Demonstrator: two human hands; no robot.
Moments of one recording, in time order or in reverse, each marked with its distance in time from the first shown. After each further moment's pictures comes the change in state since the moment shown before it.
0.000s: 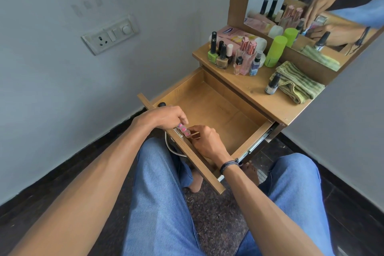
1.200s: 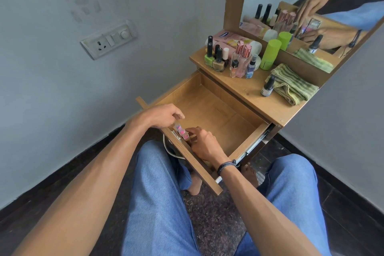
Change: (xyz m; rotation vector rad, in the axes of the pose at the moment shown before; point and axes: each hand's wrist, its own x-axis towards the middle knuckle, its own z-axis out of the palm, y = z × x) left_hand 0.002 -0.011 -0.007 -0.048 0.071 0.011; right_hand 0.004 0.002 0.003 -0.092 -0.066 0.013
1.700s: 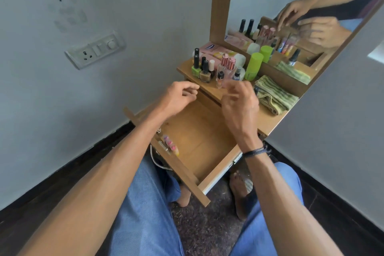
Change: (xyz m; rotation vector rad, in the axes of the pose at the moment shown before) left_hand 0.029 0.079 -0.024 -0.483 0.506 0.261; right_hand -0.013 -0.008 -0.148 0.121 0.925 -0.250
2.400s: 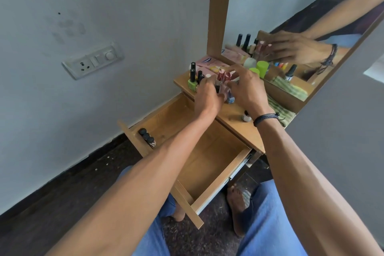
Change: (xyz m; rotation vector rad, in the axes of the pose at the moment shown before) left_hand 0.063 0.066 0.084 0.055 0.354 -0.028; right_hand 0.111 0.027 -0.005 -0.283 -0.309 0.048
